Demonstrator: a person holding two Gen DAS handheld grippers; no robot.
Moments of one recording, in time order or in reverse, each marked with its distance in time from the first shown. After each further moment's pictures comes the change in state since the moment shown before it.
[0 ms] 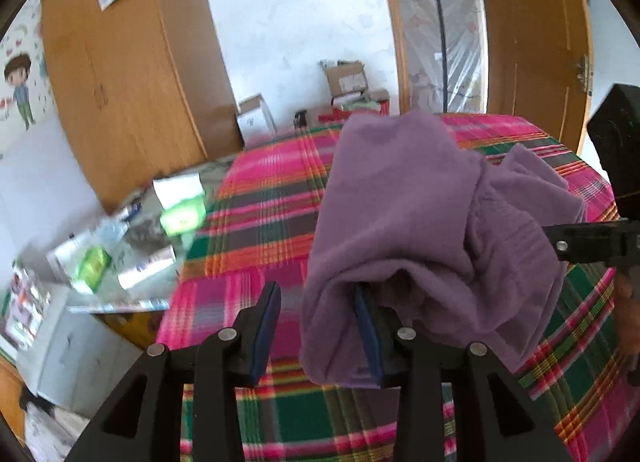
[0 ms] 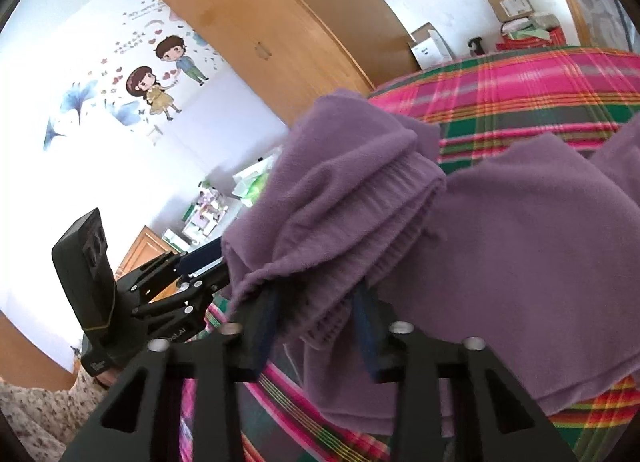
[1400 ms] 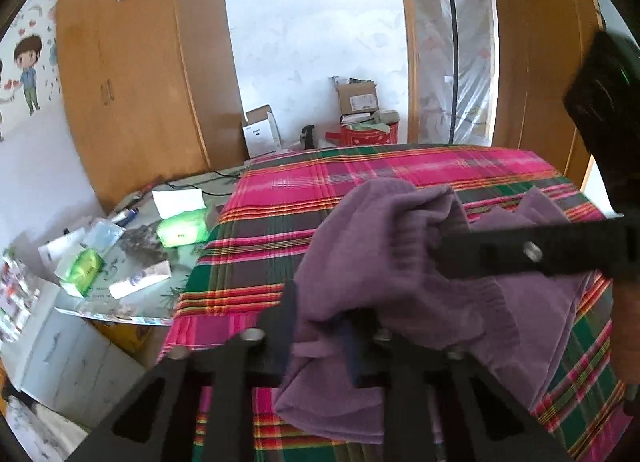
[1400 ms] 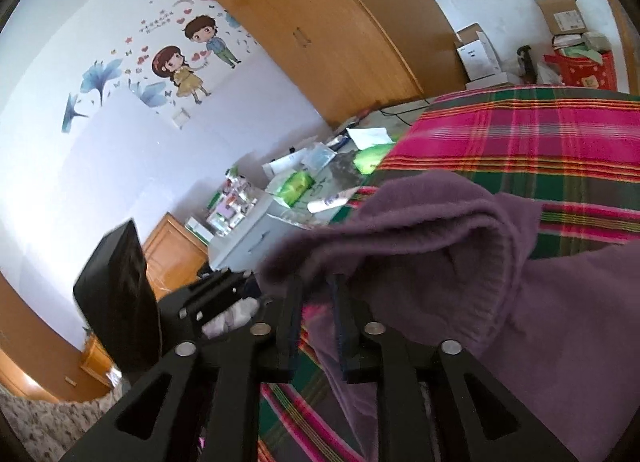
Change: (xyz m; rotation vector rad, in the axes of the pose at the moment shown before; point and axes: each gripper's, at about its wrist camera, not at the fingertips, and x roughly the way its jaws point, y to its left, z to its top) left arm 0.030 0.030 0.023 -0.126 -0.007 -0.042; right arm 0.036 0.055 0.053 -0.072 0.062 0.050
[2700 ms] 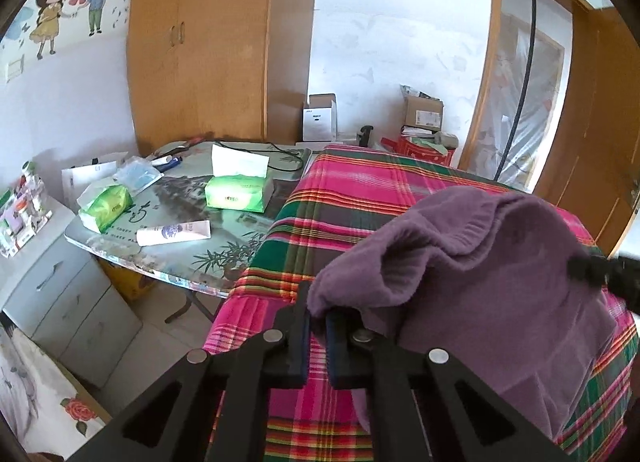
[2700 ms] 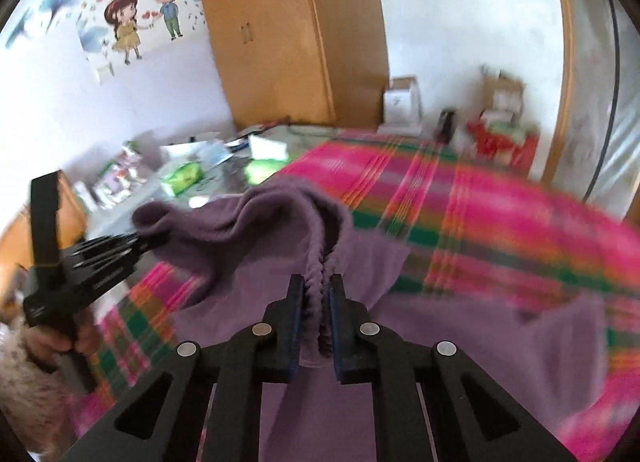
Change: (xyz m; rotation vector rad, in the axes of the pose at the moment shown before) left arm 0.016 0.087 -0.012 -0.270 0.009 0.083; right arm -0.013 0.010 0.015 -0.271 -0.048 -0.510
